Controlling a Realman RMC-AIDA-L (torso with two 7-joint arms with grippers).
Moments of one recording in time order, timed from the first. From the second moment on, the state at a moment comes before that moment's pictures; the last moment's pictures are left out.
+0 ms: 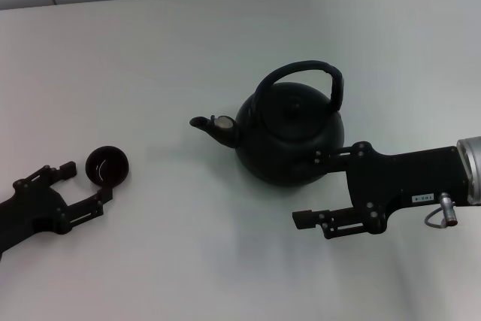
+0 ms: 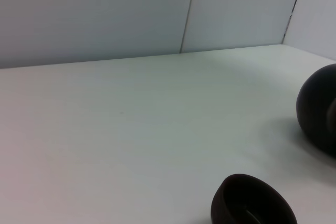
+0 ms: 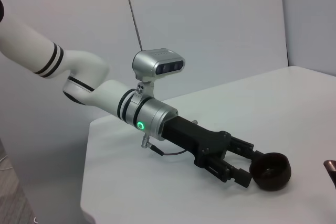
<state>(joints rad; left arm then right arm) -0.35 -2.07 0.59 0.37 1.91 1.27 -1.00 0.36 2.08 -0.94 -0.80 -1.90 -1.74 1.29</state>
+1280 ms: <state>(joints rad) -0.40 -2.07 0.59 0.36 1.90 1.27 -1.00 0.37 2.08 -0.94 -0.80 -1.90 -1.73 1.30</state>
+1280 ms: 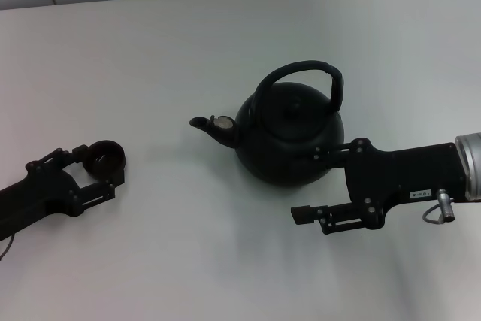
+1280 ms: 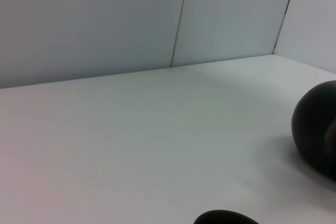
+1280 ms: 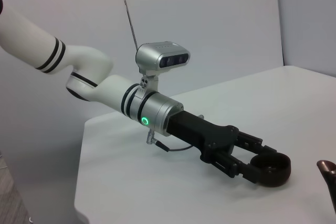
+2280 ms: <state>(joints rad) -0.43 -2.07 0.58 0.33 1.89 1.23 -1.00 0.36 2.08 -0.94 -0.81 -1.90 -1.73 1.30</state>
